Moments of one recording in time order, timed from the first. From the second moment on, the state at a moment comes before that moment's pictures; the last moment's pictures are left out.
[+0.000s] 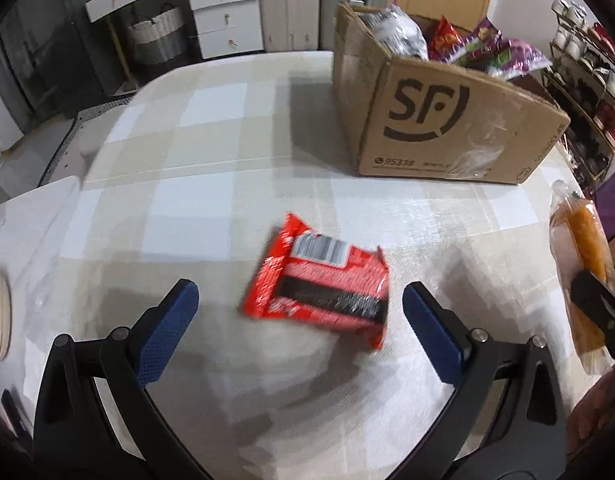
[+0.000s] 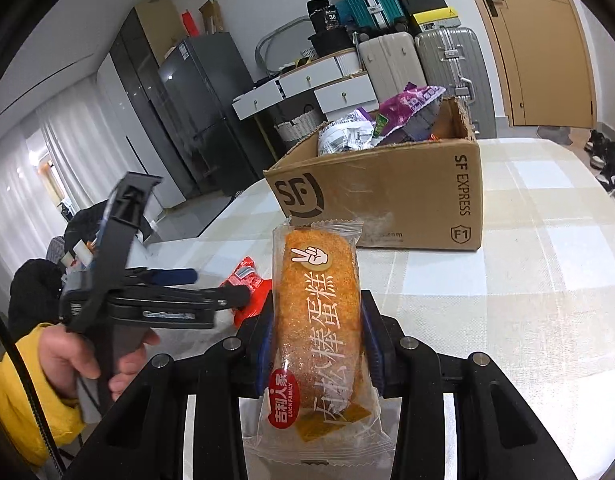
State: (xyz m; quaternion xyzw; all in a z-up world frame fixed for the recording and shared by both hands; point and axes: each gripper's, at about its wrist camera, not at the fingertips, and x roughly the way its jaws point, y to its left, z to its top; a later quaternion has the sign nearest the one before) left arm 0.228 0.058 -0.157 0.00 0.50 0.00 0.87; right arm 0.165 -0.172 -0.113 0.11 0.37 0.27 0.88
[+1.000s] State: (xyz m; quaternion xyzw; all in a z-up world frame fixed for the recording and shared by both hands) left arm 0.183 0.045 -0.138 0.00 0.47 -0.08 0.88; right arm 0.172 -0.171 -0.126 0.13 0.38 0.27 0.88
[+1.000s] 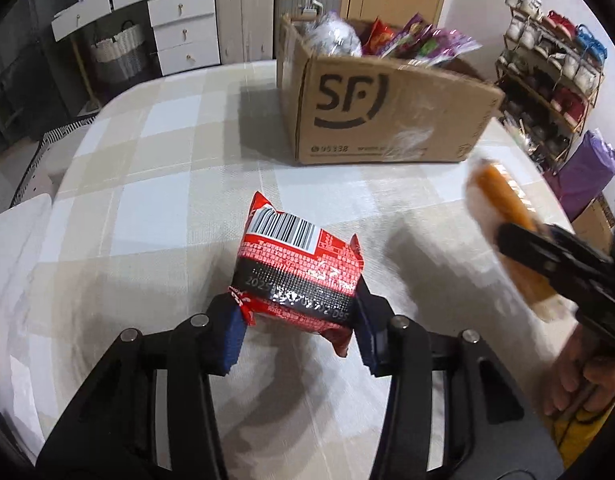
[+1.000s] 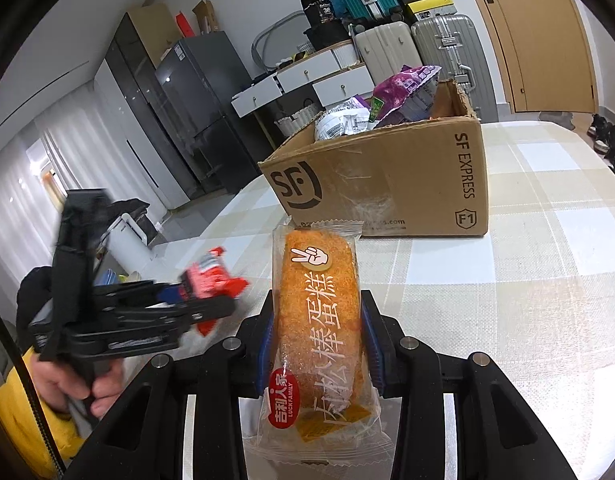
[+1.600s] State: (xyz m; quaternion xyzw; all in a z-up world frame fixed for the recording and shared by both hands) left arm 0.034 0.044 -0.014 -0.04 0.35 -0.12 0.93; right arm 0.103 -0.192 -0.015 0.14 0.33 0.29 0.89
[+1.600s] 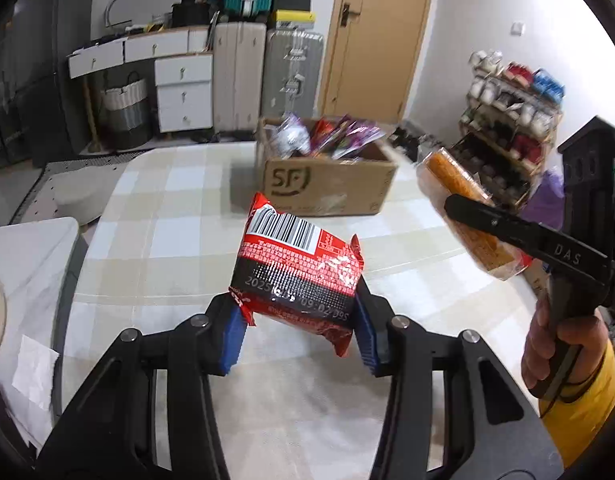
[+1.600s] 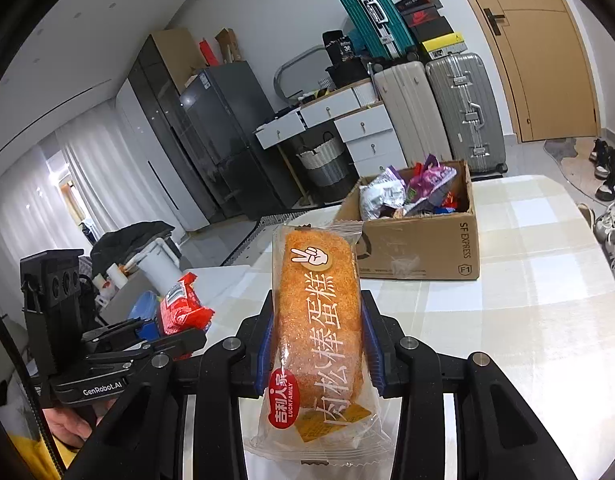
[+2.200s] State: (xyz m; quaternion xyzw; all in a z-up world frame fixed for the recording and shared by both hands) left arm -0.073 0.046 0.031 -0.08 0.31 -0.18 0.93; right arm 0.000 -0.211 0.013 0.15 0.33 0.27 0.89
